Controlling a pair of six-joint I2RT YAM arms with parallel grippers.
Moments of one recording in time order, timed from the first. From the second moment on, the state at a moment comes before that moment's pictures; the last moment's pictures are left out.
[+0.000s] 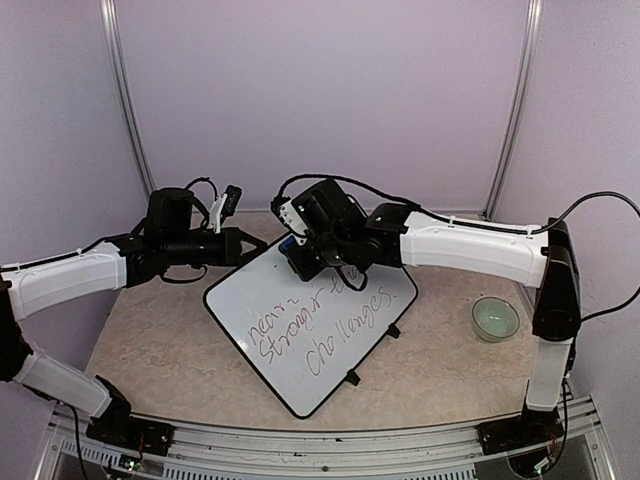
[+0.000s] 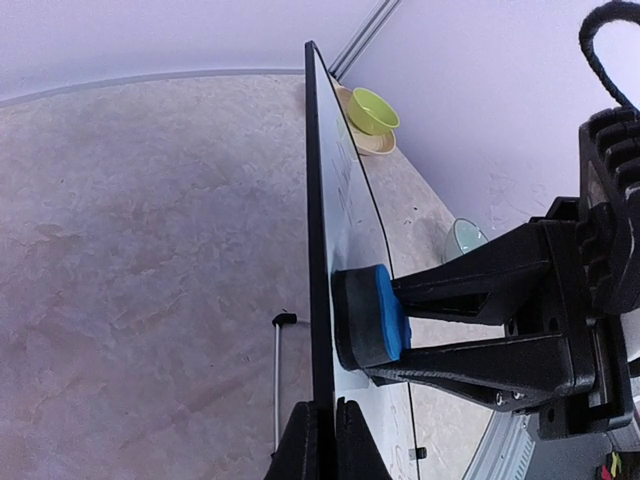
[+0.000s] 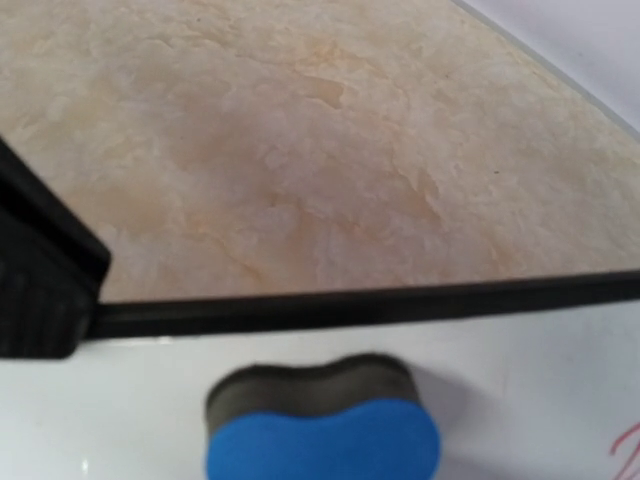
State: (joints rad) left arm -0.55 1.33 0.92 0.00 0.45 -0.39; right arm 1.05 1.95 1.76 -0.47 0.30 0.08
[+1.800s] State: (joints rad) left arm -0.53 1.34 0.92 -0.01 0.43 -0.40; right arm 1.03 1.93 1.68 -0.47 0.35 0.08
